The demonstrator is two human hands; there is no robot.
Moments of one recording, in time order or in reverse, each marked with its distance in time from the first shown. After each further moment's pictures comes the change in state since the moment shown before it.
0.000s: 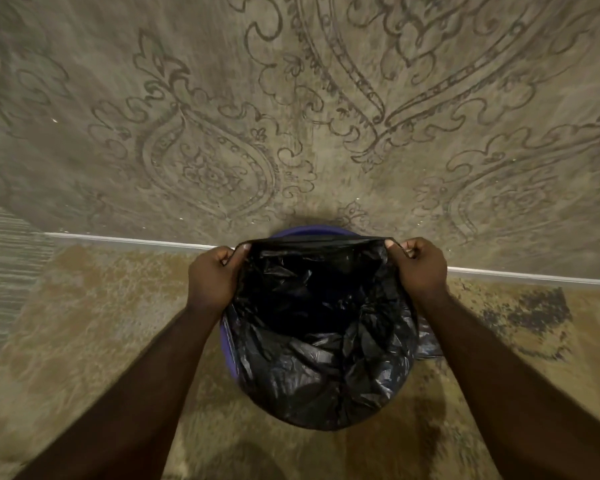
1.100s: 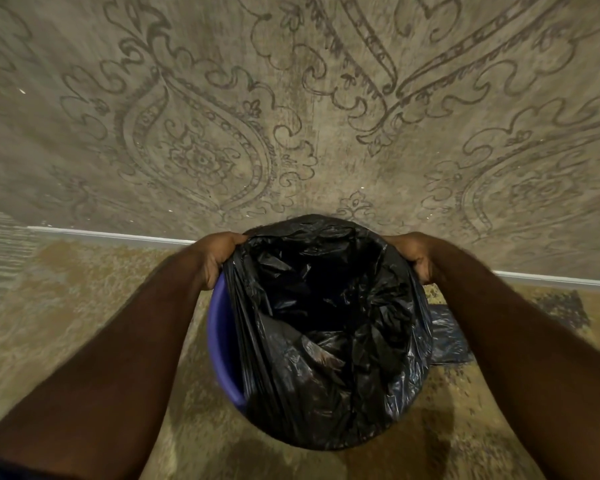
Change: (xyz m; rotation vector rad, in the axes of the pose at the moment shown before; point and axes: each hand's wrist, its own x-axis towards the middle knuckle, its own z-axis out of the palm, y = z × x) left_hand 0.053 0.006 0.025 -0.408 -0.605 -0.799; right_hand 0.047 -0.014 0.015 0.250 -0.761 0.753
